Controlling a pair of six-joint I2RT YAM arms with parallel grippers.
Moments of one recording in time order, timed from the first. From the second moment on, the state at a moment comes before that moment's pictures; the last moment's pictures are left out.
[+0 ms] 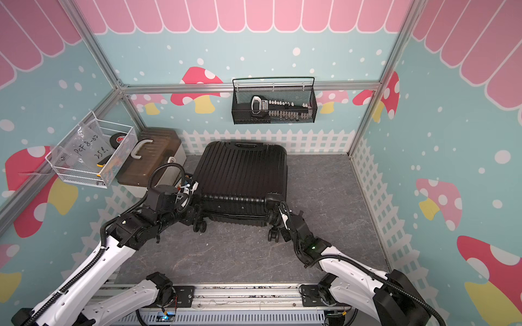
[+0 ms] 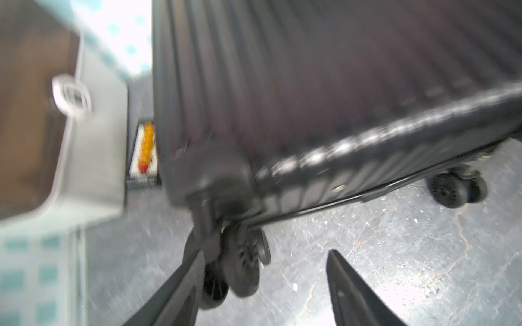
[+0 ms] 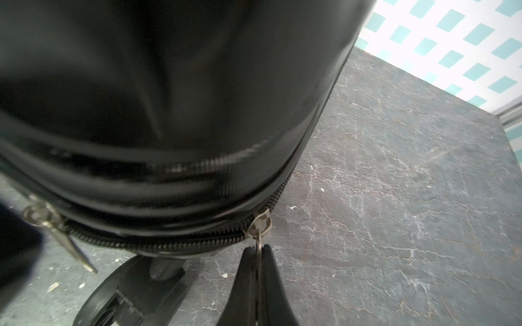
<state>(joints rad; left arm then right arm) -0.54 0.97 1.10 -0.83 -0.16 0.05 0.69 1.00 0.36 0.05 0.32 -0.03</state>
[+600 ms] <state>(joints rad) -0.82 1.54 1.55 -0.80 -0.01 0.64 0.69 0.95 0.34 0.06 0.27 -0.02</state>
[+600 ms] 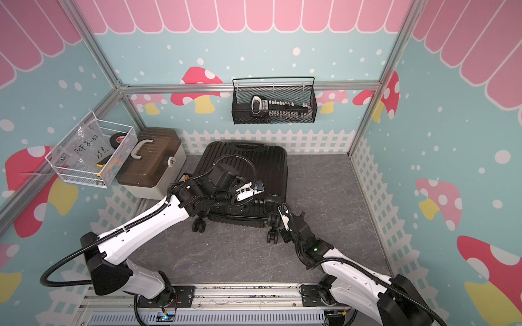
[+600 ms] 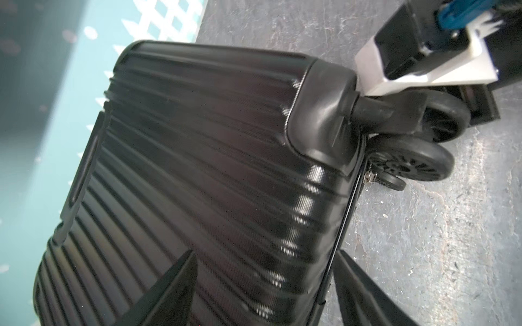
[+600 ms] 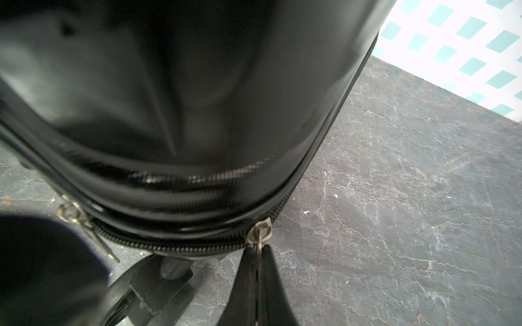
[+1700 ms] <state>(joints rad) -0.87 1.72 1.64 -0.78 -0.01 0.71 0.68 0.80 0.26 0.03 0.14 0.03</state>
